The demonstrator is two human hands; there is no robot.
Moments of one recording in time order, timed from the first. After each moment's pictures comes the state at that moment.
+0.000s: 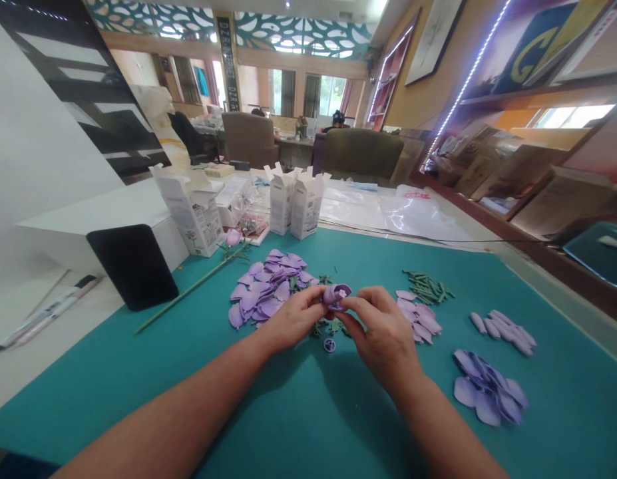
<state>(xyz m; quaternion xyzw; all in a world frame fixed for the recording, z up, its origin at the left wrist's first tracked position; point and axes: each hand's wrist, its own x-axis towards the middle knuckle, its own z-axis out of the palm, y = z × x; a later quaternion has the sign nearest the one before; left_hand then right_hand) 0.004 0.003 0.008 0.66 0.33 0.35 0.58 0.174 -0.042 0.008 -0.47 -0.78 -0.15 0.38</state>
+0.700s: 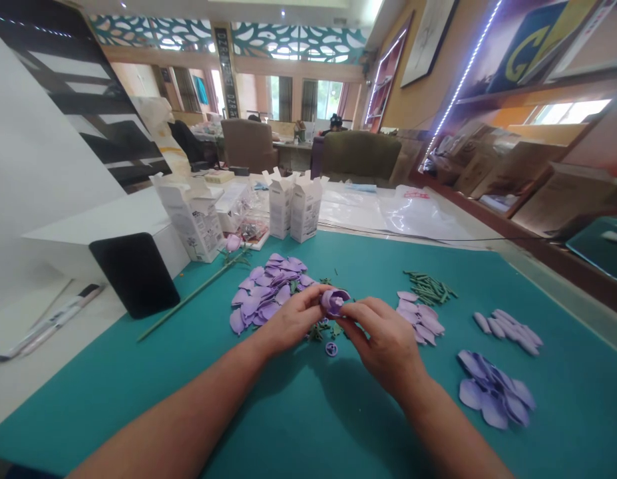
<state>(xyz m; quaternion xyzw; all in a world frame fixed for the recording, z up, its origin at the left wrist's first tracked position) -0.001 0.005 0.008 0.64 0.32 0.36 0.60 0.173 -0.045 0.012 -0.43 -0.80 -0.12 0.39</state>
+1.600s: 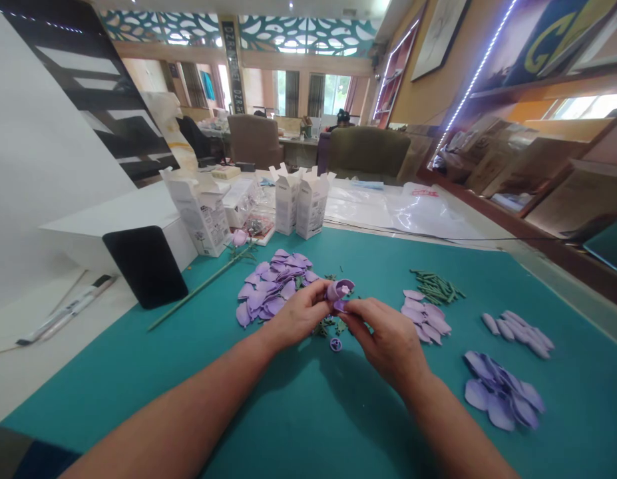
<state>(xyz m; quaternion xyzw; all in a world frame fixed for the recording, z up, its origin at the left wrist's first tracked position) 0.003 0.002 0.014 0.65 0.32 0.37 0.58 0.173 -0.044 0.009 -0.43 -0.81 -0.09 0.38</state>
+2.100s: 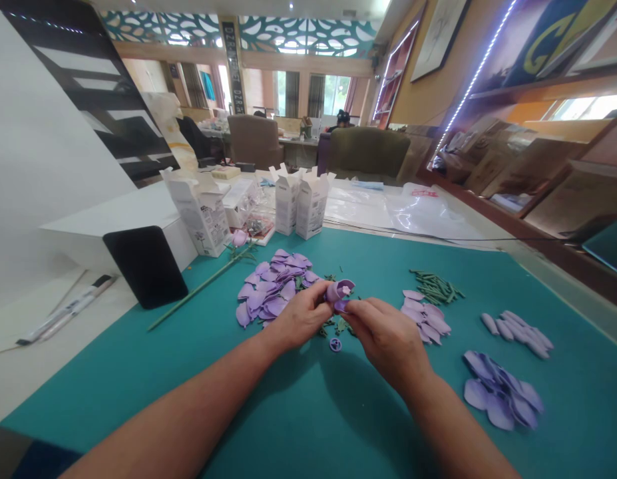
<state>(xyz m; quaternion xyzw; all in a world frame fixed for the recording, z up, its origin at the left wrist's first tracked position) 0.004 0.001 0.012 0.71 0.36 0.36 0.49 0.172 -0.046 0.013 -0.43 -0.82 -0.14 0.36</state>
